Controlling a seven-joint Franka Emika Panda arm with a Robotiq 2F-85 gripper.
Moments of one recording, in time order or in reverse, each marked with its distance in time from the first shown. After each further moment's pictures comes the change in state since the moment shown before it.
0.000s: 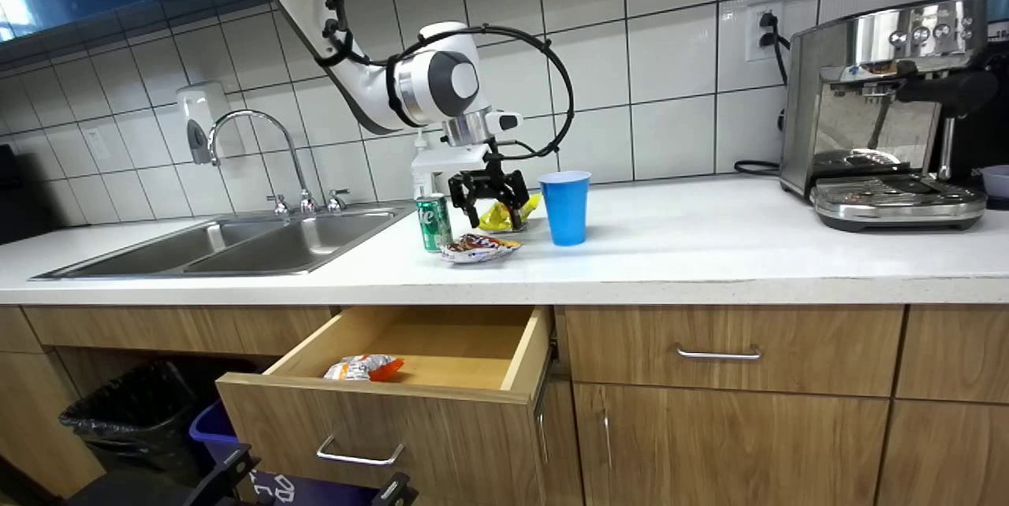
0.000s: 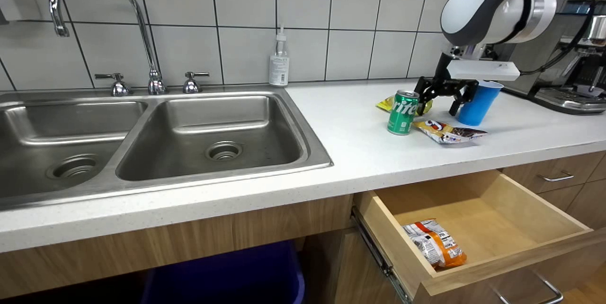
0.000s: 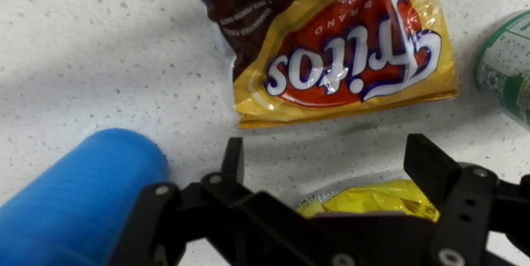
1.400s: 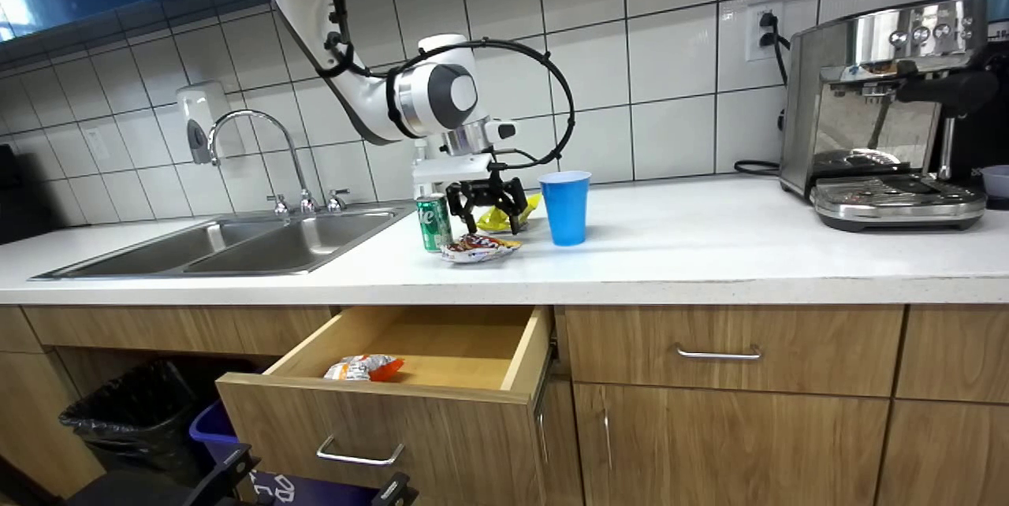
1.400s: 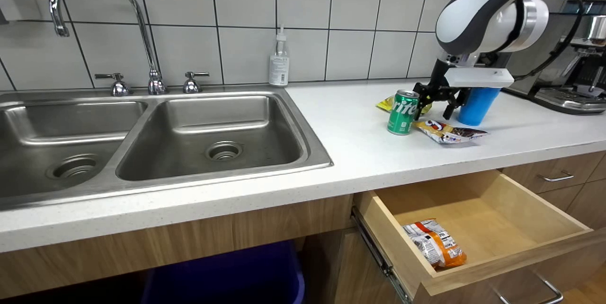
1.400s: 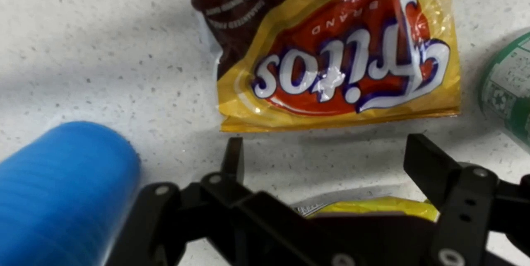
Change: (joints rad) arm -0.001 0.031 0.013 0.001 0.000 0.042 -0.069
